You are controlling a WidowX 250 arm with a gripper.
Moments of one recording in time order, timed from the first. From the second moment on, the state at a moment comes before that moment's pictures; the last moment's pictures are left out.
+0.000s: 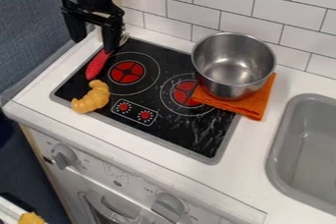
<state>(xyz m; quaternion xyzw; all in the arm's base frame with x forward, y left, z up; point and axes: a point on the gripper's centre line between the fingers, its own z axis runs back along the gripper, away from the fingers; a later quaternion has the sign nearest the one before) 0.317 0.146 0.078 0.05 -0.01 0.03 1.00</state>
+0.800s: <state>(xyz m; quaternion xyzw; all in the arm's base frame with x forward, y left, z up) 0.267 0.135 0.047 0.04 0.00 0.00 1.00</state>
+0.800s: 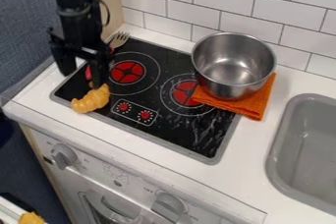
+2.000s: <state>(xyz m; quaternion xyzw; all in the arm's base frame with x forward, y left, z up) 0.263 0.120 0.009 0.04 0.02 0.00 1.00</state>
